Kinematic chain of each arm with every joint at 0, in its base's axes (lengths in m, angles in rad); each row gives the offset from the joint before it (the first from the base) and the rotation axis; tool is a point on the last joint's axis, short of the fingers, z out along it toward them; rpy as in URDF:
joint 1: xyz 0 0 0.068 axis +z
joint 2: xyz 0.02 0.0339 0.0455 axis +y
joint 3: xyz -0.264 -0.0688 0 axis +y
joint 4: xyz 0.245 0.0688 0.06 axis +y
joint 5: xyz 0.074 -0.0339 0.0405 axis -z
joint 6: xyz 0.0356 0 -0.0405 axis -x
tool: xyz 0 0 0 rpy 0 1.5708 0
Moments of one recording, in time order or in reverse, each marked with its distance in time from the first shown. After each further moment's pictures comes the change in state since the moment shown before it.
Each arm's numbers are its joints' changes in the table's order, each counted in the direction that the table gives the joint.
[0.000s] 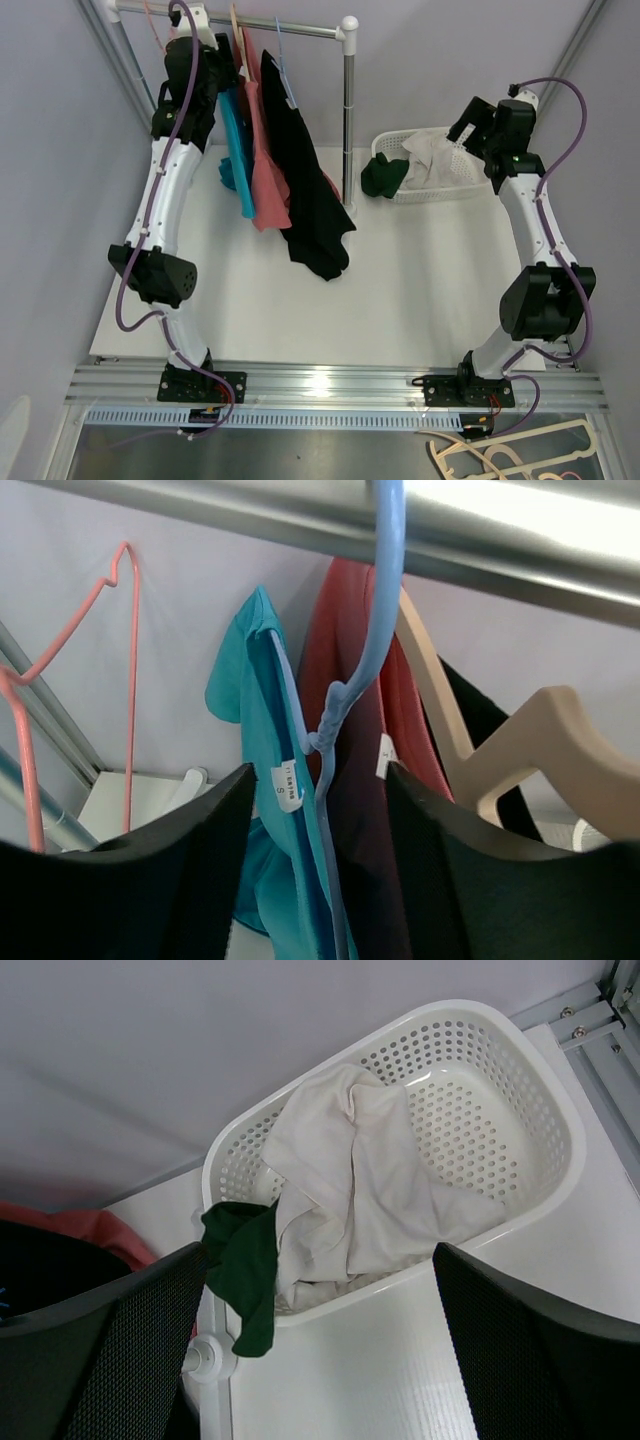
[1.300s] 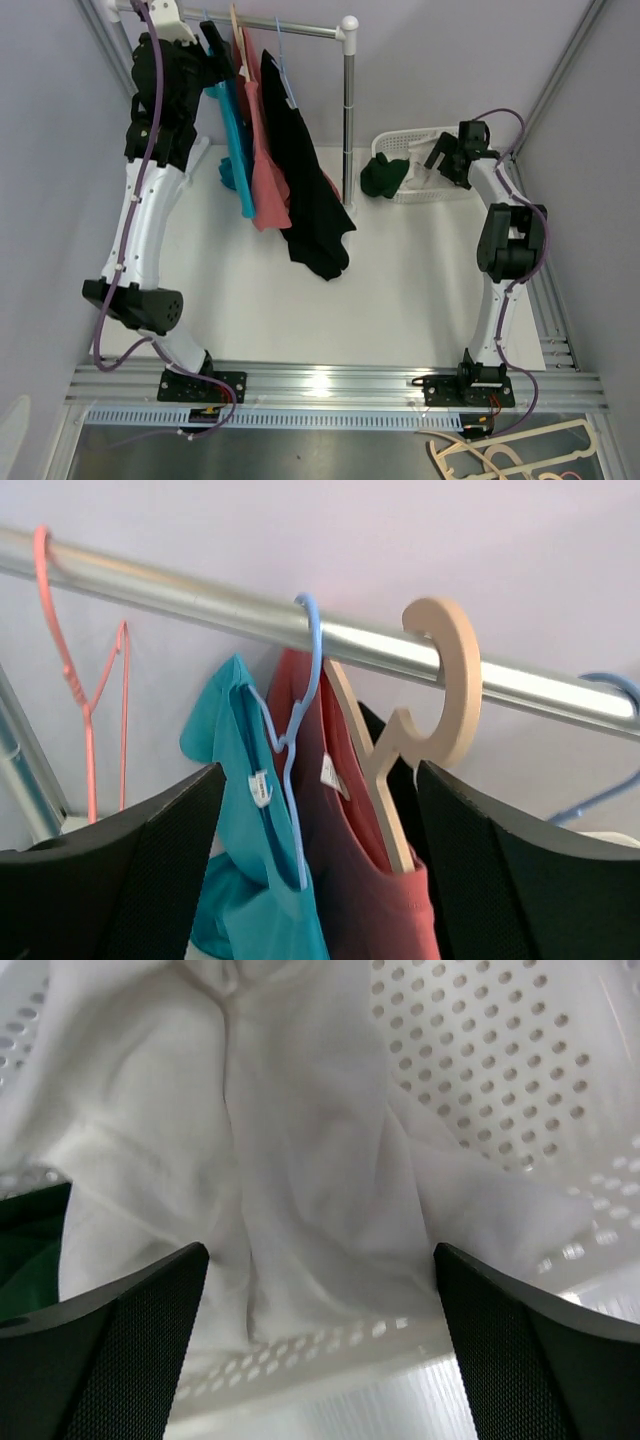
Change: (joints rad) left arm -0.023 -0.236 0.158 -0.072 0.045 0.063; right arm 0.002 0.547 -0.253 0.111 -0.029 -0.020
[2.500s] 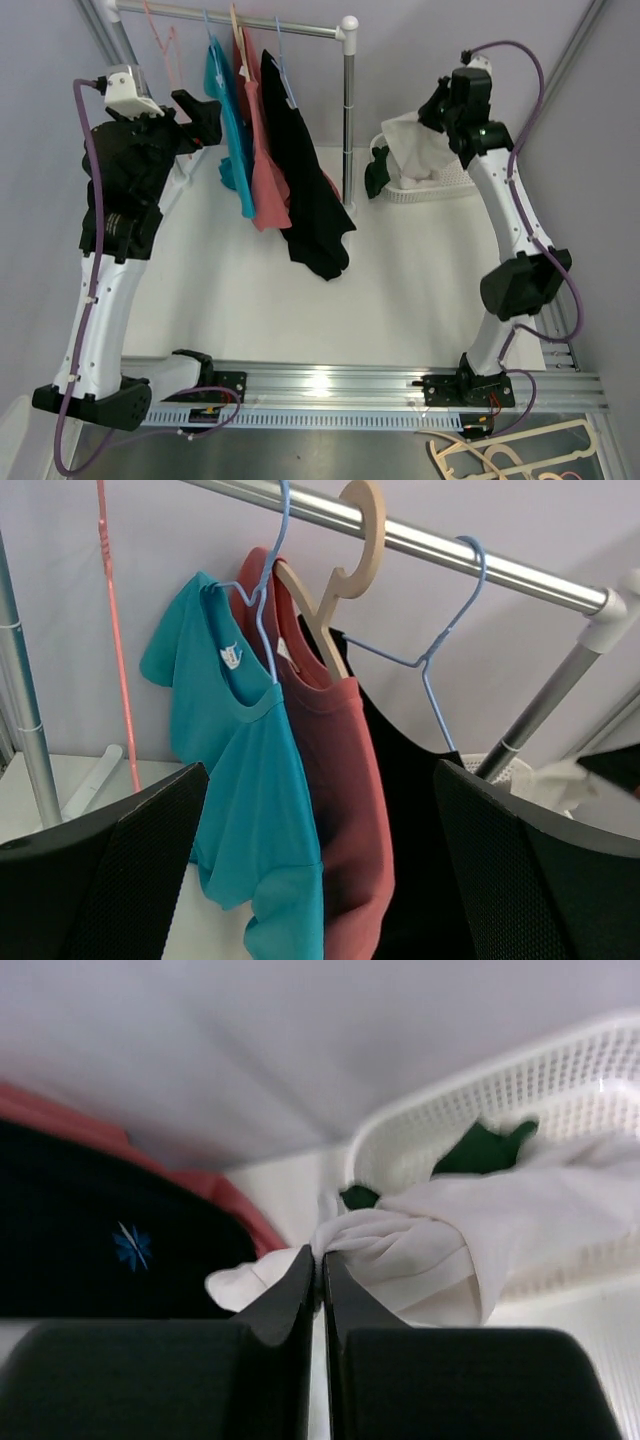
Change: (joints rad) left arm 0.002 -0.524 0.504 -0.002 0.119 0.109; right arm 0.233 -0.422 -0.062 0.060 0.066 -0.028
